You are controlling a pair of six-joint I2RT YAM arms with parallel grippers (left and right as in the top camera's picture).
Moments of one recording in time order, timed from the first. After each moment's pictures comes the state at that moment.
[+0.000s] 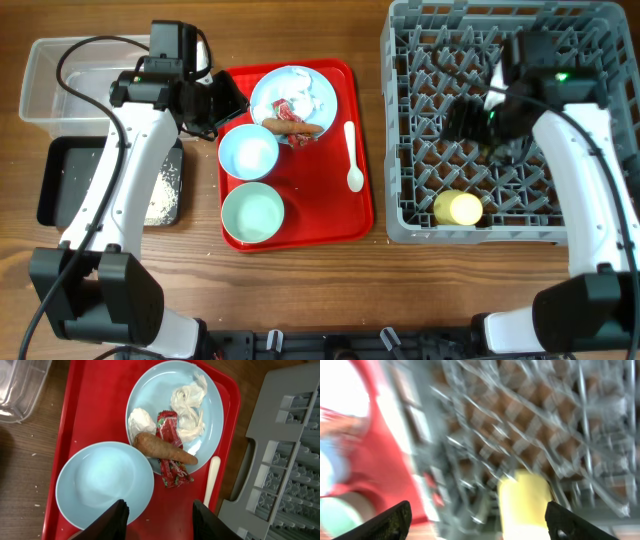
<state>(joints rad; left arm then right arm) -0.09 1.69 1.47 -0.89 0.27 -0.54 0.03 1.62 1.57 -1.26 -0.17 0.31</state>
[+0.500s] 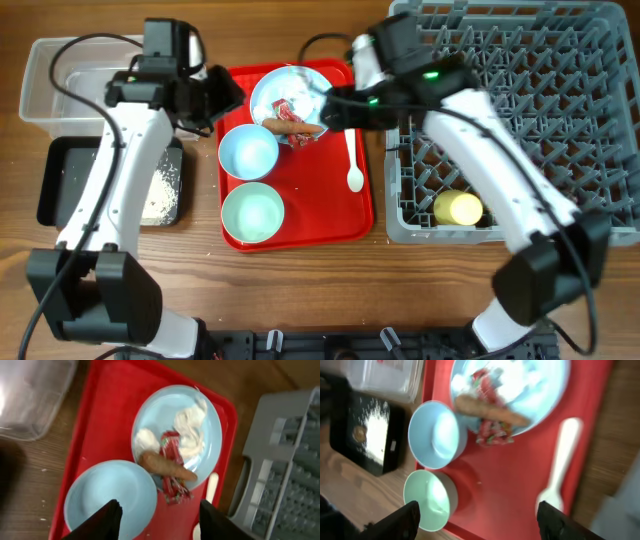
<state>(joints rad) -0.05 1.69 1.47 -0.84 0.27 -0.55 0.48 1.83 1.66 -0.94 -0.35 0.34</state>
